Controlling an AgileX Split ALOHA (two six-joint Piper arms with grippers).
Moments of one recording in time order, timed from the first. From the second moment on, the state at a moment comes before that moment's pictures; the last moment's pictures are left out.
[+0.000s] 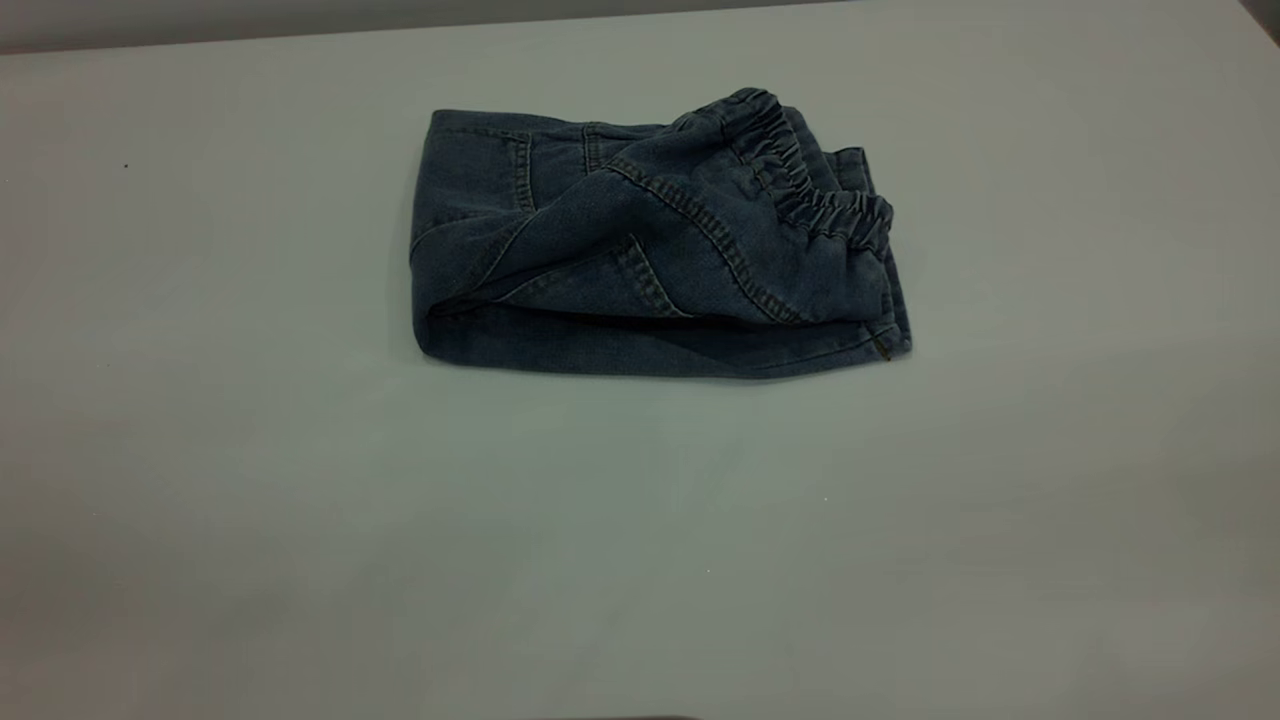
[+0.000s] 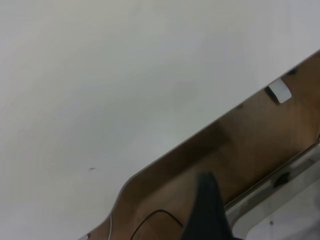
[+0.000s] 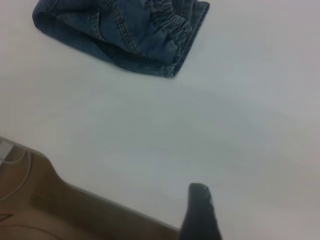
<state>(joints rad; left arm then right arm) -0.54 0.26 -0.49 -0.03 1.12 0.03 0.16 0.08 -0.48 0.20 1.15 -0.15</state>
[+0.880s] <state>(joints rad) 0.02 -0.02 -0.49 -0.03 1.13 0.03 0.02 -0.01 -0.48 0.20 1.15 -0.15</state>
